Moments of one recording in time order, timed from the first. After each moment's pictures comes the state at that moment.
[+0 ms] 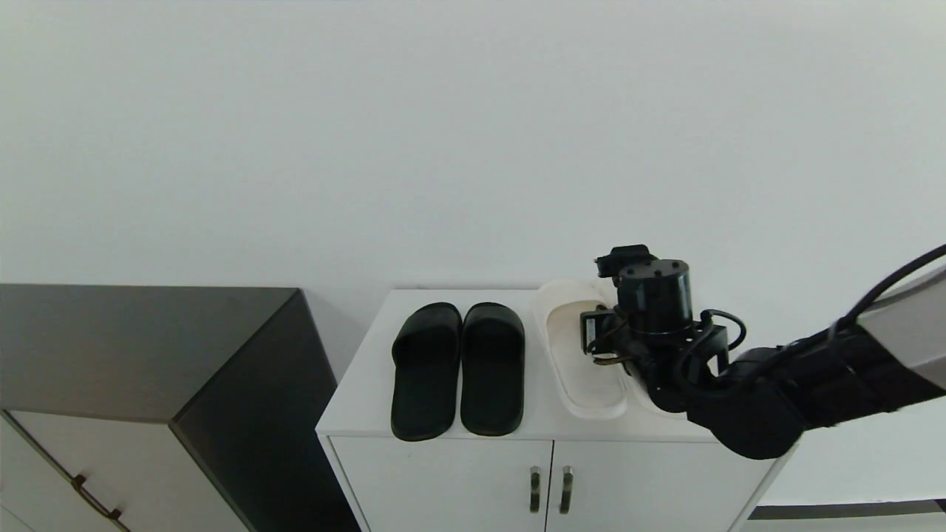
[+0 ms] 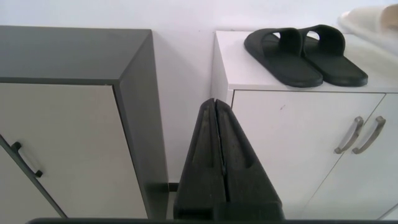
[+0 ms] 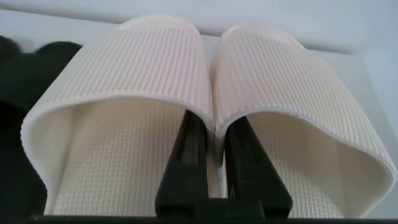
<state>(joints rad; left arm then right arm) 0.00 0.00 0.00 0.00 0.01 -0.03 0.67 1.98 -1.02 -0.69 -0.59 0.12</state>
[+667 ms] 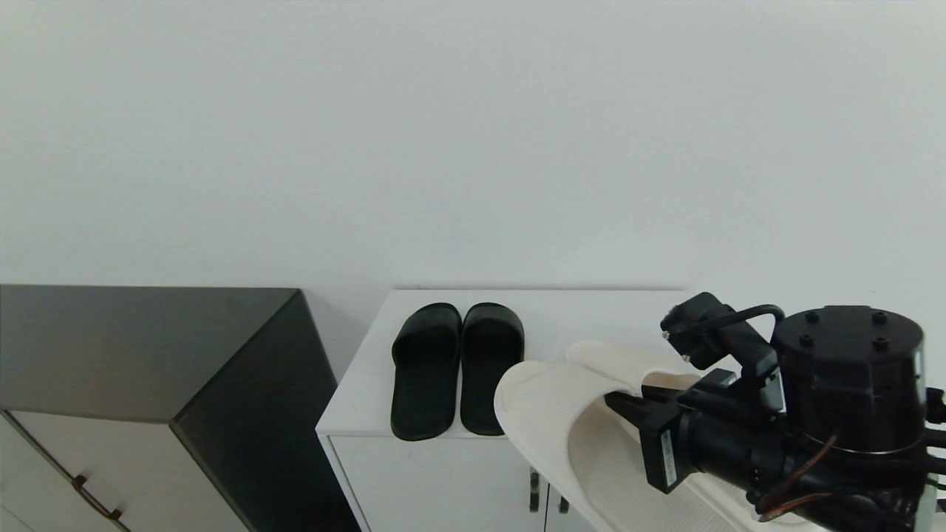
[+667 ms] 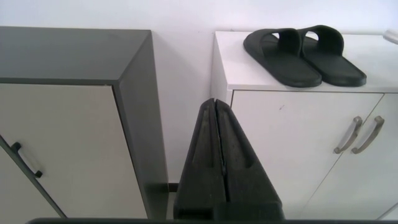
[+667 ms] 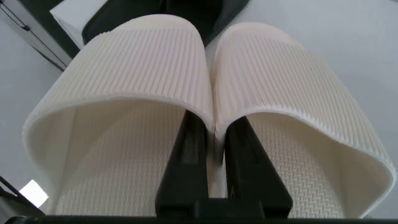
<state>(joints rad) 0.00 0.00 0.00 0.00 0.01 -0.03 0.86 1.51 -0.63 -0.52 -0.23 0.12</state>
